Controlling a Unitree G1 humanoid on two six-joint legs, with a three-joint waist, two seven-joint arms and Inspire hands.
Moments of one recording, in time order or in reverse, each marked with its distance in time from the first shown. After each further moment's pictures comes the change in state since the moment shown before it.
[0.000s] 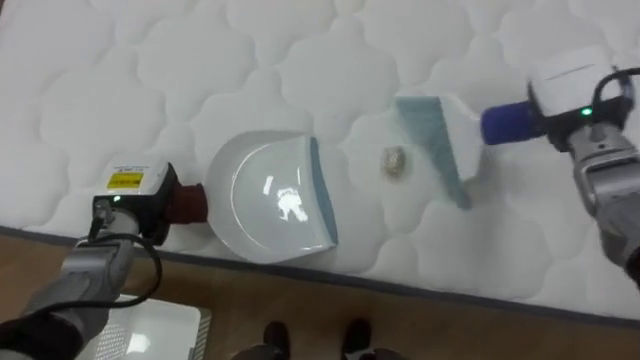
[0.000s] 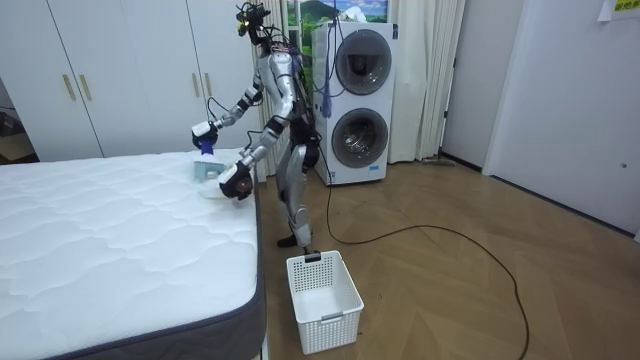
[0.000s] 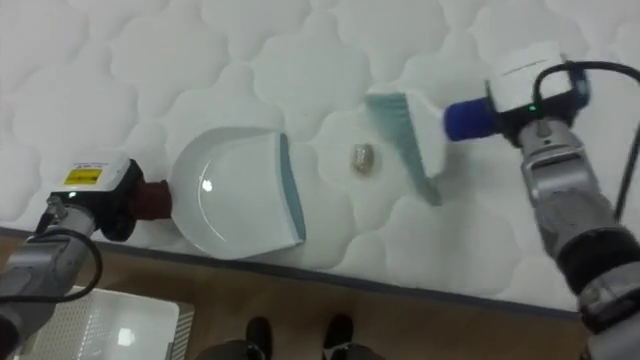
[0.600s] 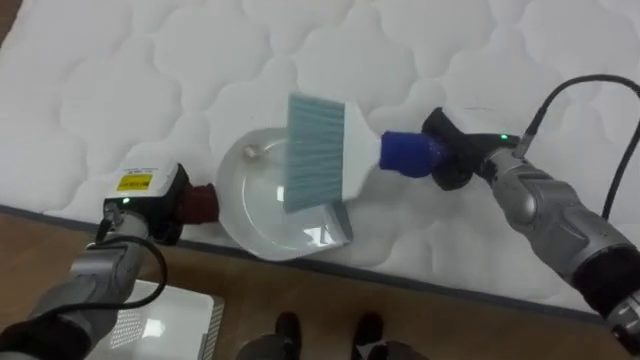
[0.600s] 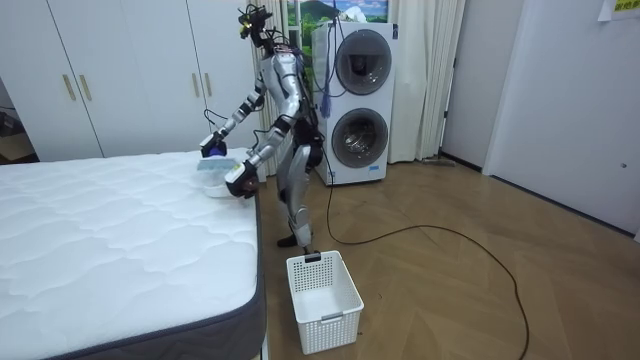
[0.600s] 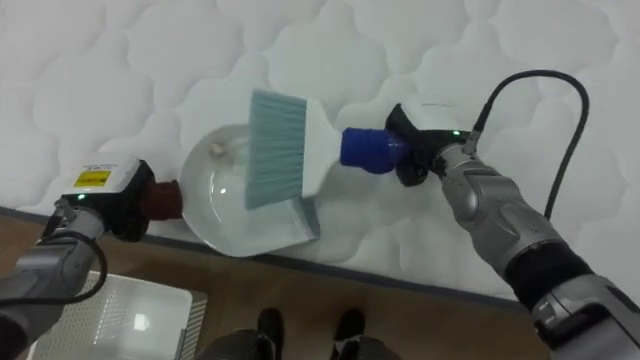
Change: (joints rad) left arm 0.007 -0.019 0.018 -0.010 -0.009 -0.045 0.004; right arm 0.003 0.044 -0.014 -0.153 0.473 -0.163 0.305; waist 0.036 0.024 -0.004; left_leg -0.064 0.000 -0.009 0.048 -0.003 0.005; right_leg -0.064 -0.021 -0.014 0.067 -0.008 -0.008
